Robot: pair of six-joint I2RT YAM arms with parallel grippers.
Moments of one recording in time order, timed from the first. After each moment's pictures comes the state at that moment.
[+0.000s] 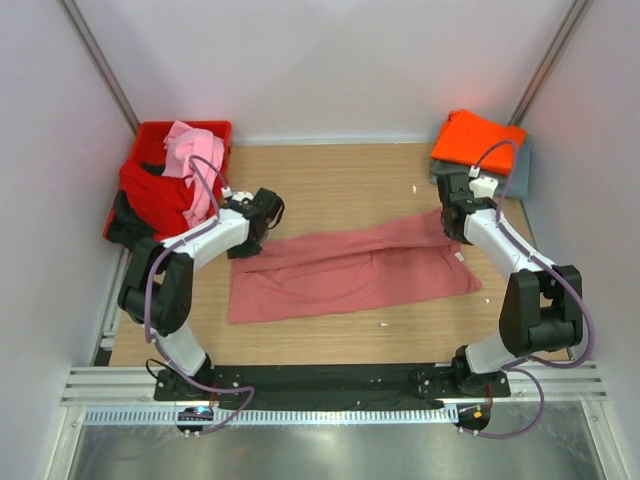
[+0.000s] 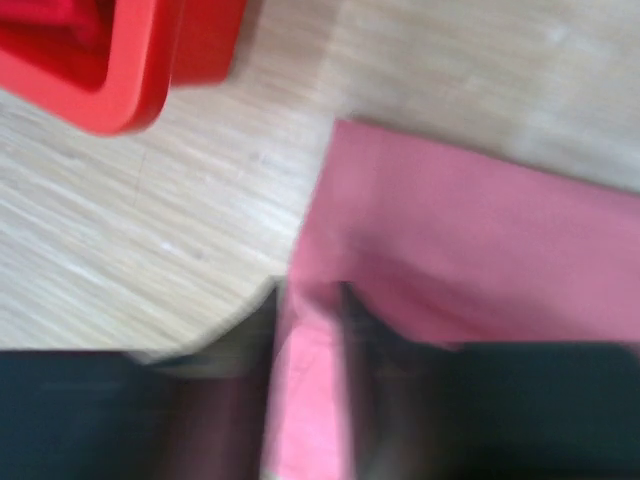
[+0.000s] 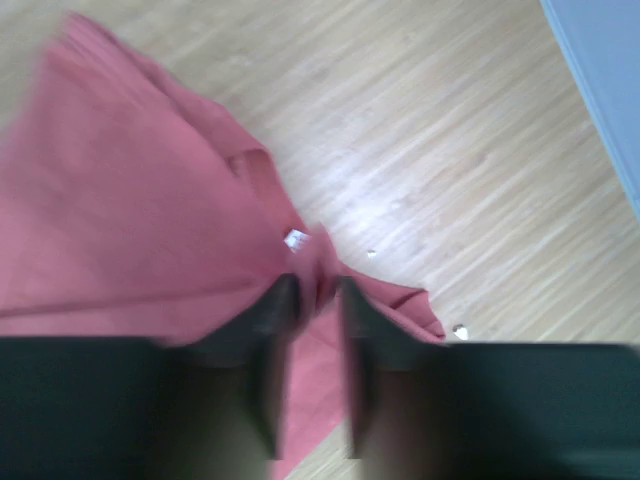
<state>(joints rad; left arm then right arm) -0.44 1.73 1.20 -0.81 -0.60 -0.65 0.13 1.50 1.09 -0.66 0.60 0.52</state>
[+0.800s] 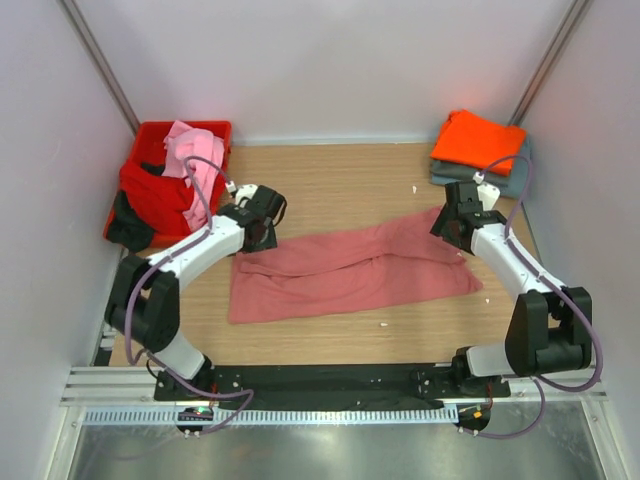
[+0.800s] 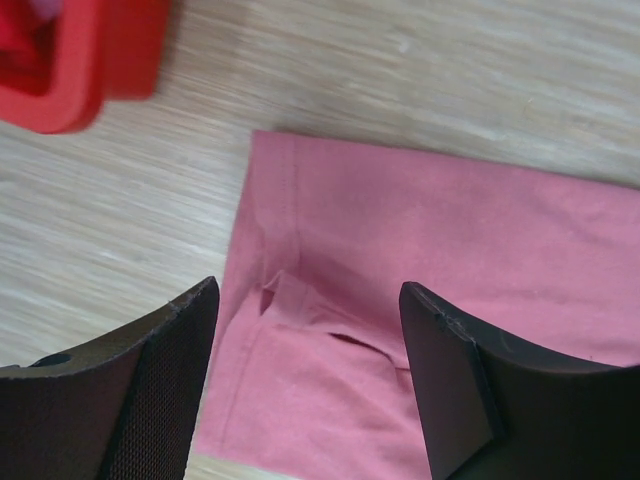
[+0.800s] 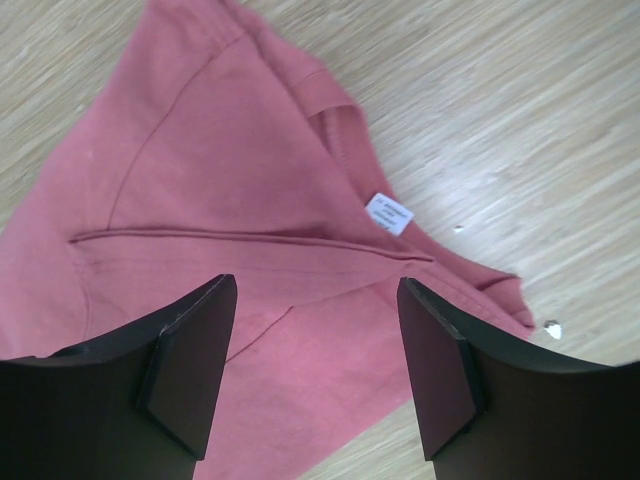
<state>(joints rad) -0.50 1.57 1.15 -0.72 -0.52 -0.65 0.10 1.38 0.97 -0.56 0.40 0.57</state>
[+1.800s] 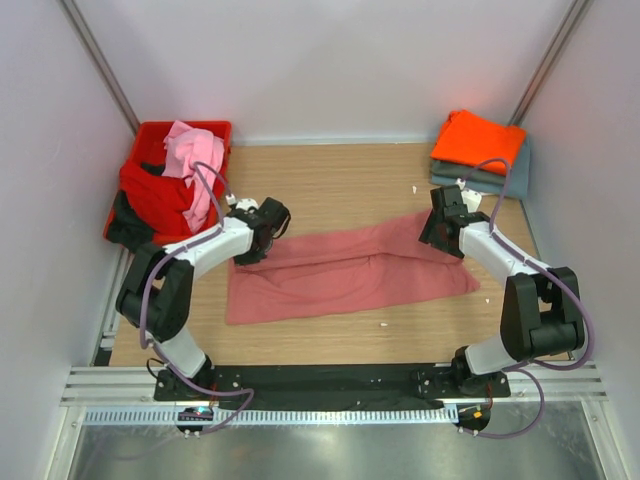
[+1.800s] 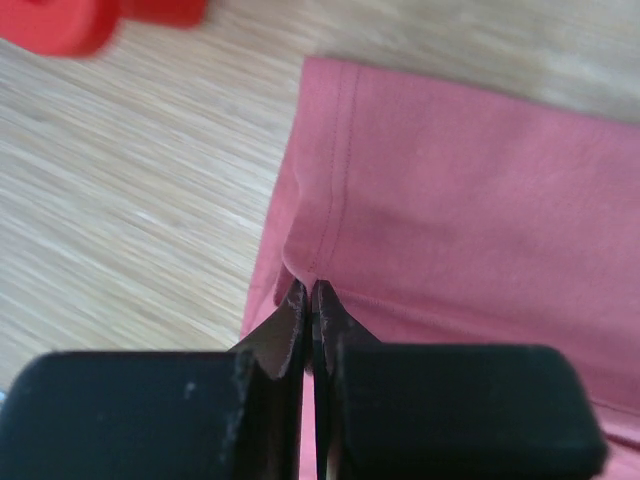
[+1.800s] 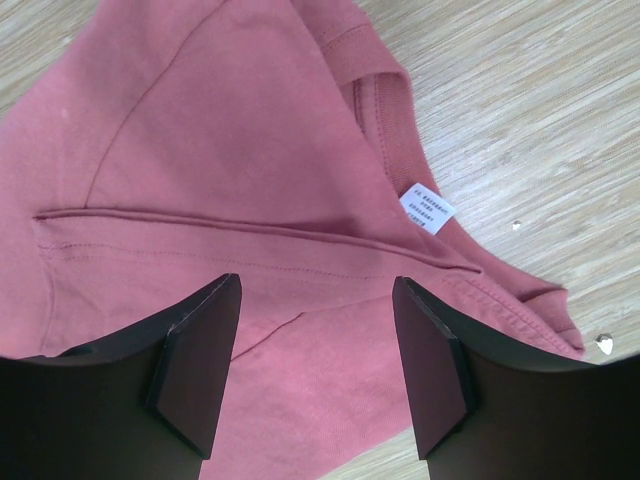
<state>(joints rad) -0.52 1.68 1.09 -0.78 -0.61 -0.73 0.16 1.47 0.93 -0.49 0.35 0.56</state>
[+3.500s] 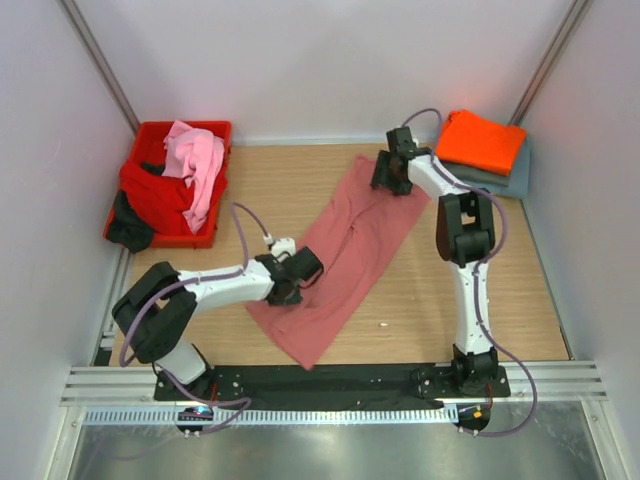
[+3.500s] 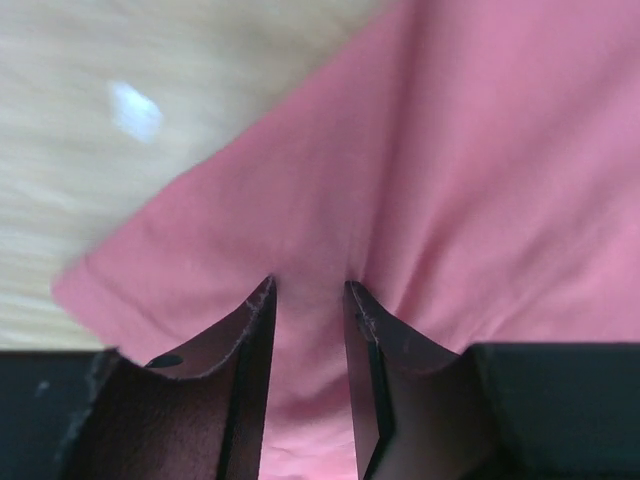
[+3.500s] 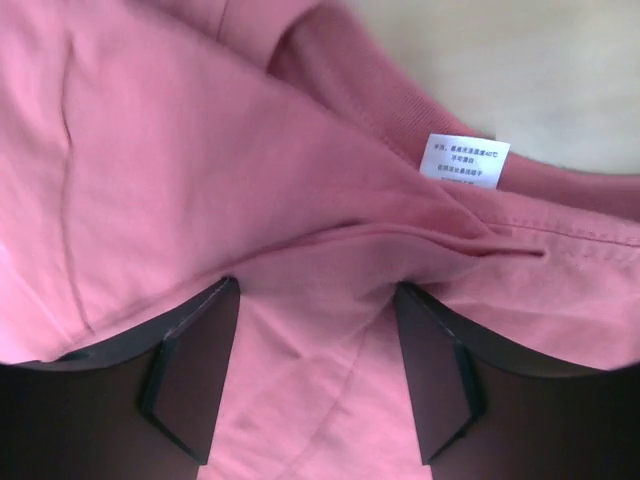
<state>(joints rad) -0.80 1.58 0.87 -0.60 -0.44 -0.89 0.22 2.28 1.83 -0.56 0.11 0.47</state>
